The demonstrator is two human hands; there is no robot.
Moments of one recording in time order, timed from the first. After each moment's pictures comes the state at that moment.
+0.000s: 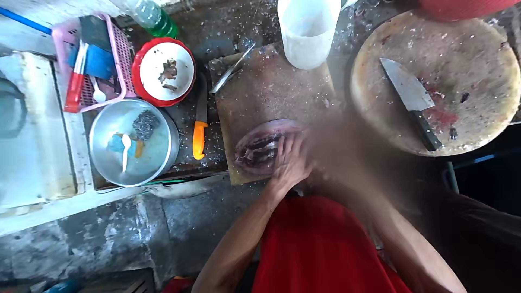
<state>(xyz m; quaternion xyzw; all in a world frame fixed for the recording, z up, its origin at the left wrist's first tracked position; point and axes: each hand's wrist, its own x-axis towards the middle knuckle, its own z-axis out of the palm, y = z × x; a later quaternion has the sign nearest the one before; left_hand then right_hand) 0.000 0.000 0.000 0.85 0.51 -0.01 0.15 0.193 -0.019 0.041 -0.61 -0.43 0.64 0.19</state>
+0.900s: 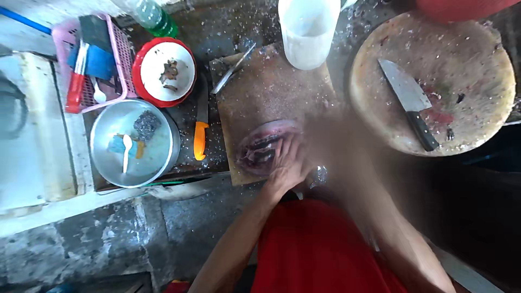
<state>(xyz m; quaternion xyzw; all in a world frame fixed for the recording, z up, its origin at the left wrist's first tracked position) -0.017 0.001 0.006 0.86 0.48 0.03 0.17 0.185 0.002 0.055 -0.54 -0.26 0.61 0.51</state>
